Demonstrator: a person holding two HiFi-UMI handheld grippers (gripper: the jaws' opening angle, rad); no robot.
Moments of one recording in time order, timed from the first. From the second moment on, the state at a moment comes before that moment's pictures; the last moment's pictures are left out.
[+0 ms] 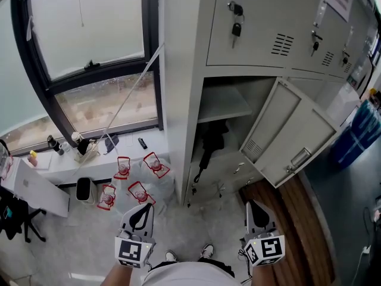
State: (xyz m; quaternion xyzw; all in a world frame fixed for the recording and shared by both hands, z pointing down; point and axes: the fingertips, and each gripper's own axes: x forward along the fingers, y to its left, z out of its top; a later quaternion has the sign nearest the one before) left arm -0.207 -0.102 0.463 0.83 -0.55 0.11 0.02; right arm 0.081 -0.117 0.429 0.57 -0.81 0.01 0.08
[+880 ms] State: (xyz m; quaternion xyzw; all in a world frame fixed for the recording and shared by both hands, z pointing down) left arm -0.185 -0.101 0.460 0.83 -0.55 0.12 0.03; right arm 0.099 -0.120 0.428 0.56 -0.82 0.01 0.08
